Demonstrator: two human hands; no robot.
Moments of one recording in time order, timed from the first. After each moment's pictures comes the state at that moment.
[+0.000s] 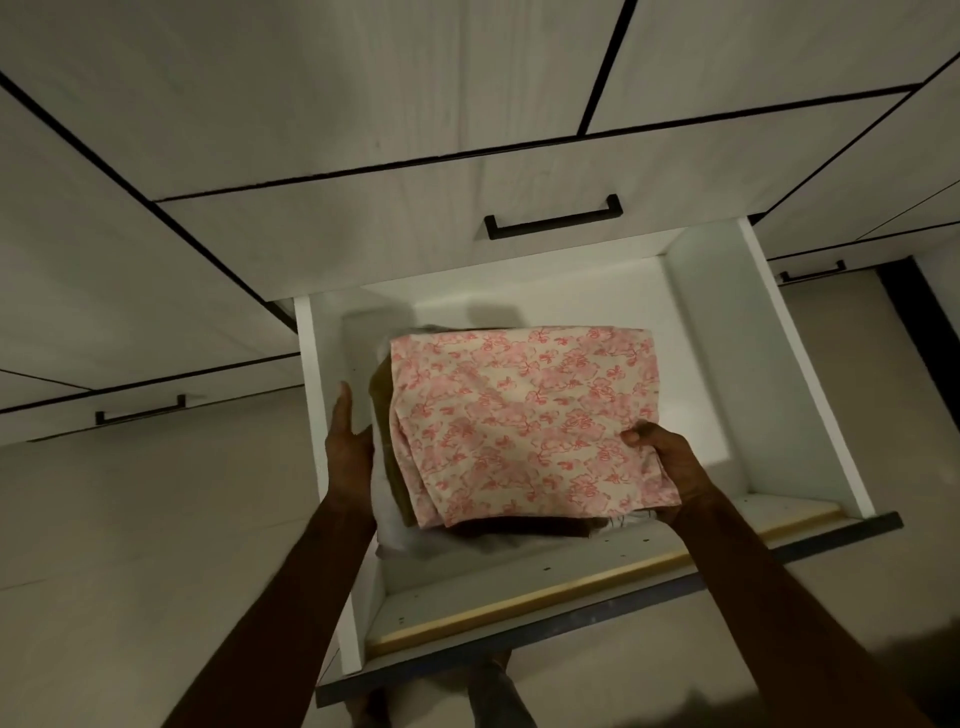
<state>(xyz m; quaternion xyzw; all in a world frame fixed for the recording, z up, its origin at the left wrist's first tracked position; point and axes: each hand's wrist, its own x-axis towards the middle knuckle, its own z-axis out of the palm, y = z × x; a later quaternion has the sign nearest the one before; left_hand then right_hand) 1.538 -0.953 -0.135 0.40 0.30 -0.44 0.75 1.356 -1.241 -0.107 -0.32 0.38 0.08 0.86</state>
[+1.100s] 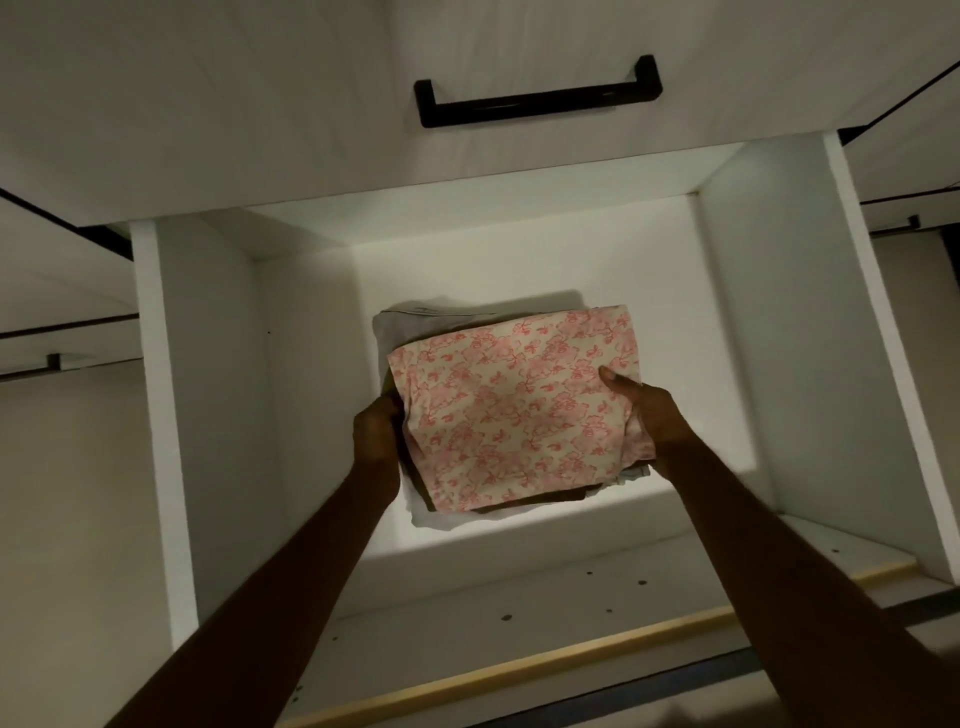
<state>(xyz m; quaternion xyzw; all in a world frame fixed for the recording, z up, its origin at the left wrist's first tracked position) 1.521 -1.062 -0.316 0.66 0.33 -0.34 0.59 1.384 -1.348 -0.296 -0.48 0.50 0.12 0.71</state>
